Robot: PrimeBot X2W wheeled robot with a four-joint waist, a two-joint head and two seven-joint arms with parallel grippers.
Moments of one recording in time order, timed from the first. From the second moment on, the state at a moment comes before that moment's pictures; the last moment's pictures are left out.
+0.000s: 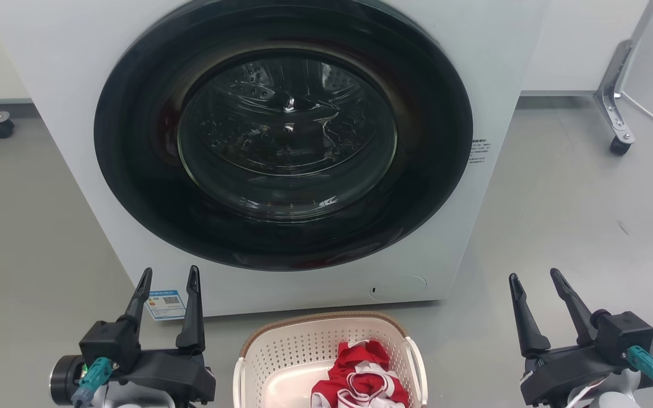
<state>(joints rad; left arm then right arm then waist) -0.16 0.16 -0.26 0.25 -0.43 0.11 -0.24 -0.16 -0.22 0.26 0.31 0.32 0.02 -0.25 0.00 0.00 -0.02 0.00</state>
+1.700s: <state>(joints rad) -0.20 0.15 -0.26 0.22 -0.43 0.12 -0.20 -0.22 -0.18 0.21 0.29 0.30 0.05 -0.25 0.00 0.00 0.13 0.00</state>
